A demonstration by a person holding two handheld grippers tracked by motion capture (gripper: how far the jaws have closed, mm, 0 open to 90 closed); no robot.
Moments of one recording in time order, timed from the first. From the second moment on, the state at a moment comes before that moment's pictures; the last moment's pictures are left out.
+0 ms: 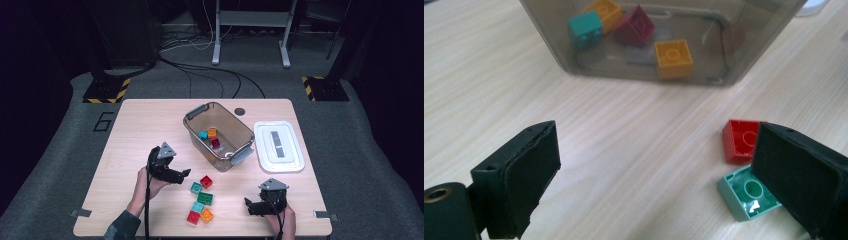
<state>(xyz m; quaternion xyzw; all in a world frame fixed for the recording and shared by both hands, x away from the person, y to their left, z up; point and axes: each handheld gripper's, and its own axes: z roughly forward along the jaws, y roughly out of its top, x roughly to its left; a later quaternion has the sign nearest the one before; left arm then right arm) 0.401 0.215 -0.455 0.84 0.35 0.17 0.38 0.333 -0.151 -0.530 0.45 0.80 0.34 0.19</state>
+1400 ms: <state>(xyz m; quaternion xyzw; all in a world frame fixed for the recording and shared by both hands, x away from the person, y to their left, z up) 0.390 0.195 -0.517 0.85 0.37 0.13 0.34 0.333 -0.151 -0.530 0.45 0.80 0.34 0.19</state>
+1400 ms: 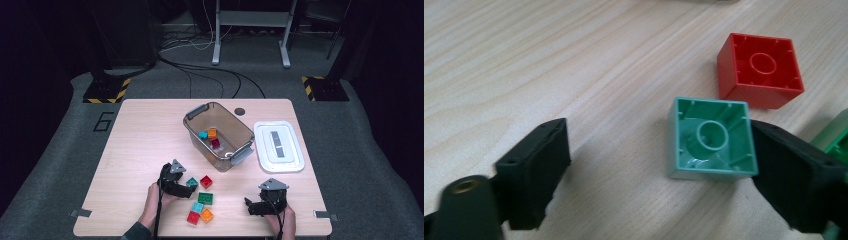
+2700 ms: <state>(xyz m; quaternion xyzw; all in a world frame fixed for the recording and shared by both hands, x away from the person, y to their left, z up) 0.392 0.212 -0.483 0.85 0.35 0.16 0.37 0.333 -0.151 -0.530 0.46 0.80 0.34 0.19</state>
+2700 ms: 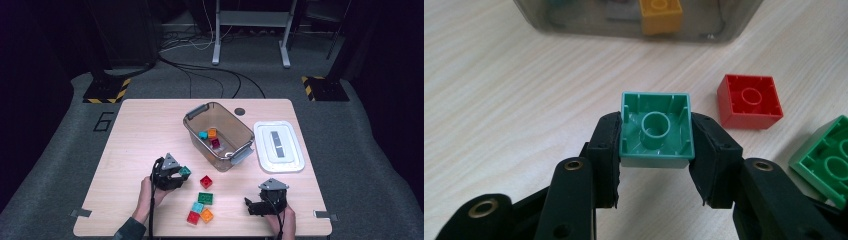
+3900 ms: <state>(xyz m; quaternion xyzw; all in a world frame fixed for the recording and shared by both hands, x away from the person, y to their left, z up) 0.412 0.223 -0.406 0.83 0.34 0.22 0.40 0.333 -0.151 -0.530 0.45 0.80 0.34 0.19</state>
